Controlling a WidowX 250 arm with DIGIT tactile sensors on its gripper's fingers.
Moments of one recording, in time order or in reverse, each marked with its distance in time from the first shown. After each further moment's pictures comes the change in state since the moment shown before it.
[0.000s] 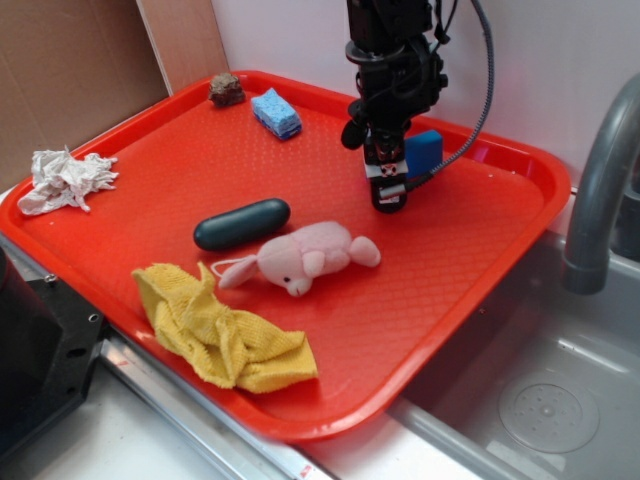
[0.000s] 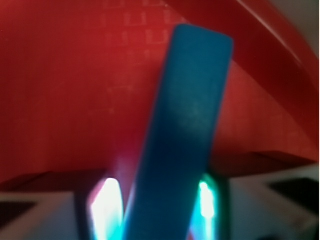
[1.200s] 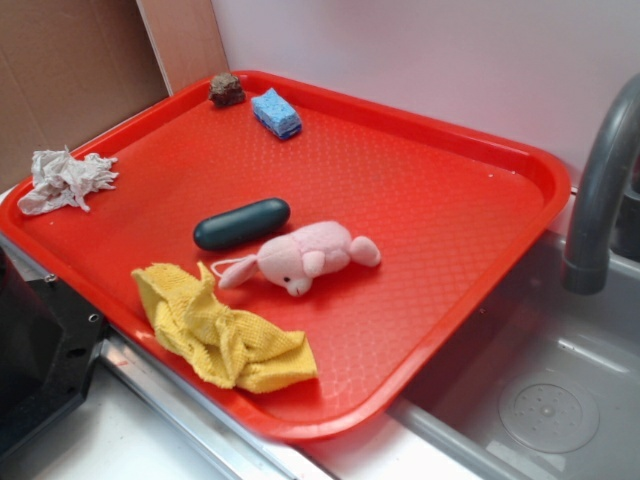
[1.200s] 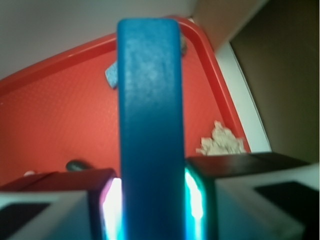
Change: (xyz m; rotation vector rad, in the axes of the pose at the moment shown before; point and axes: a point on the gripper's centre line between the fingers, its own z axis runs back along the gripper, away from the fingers) arm -0.172 0.056 0.185 -0.058 -0.061 1.030
